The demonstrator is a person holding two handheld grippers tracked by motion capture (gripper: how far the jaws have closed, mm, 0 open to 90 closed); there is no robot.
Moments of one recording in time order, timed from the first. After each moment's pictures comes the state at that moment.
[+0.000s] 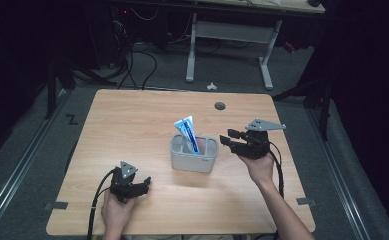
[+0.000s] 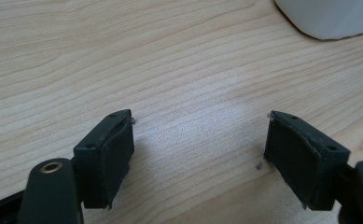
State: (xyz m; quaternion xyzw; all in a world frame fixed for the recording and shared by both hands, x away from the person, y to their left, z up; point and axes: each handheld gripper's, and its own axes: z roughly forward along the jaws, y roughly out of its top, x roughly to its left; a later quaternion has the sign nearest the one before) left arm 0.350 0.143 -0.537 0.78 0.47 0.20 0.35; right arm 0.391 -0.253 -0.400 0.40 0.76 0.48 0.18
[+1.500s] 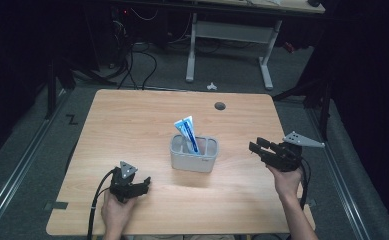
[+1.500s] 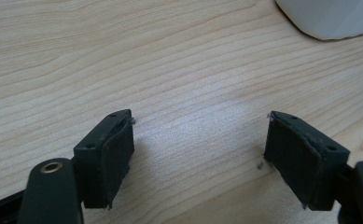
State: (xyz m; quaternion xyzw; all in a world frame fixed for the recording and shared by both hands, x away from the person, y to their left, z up) left arm 0.350 0.143 -0.537 0.78 0.48 0.20 0.35; right arm 0.355 -0.332 -0.417 0.45 0.70 0.52 0.18
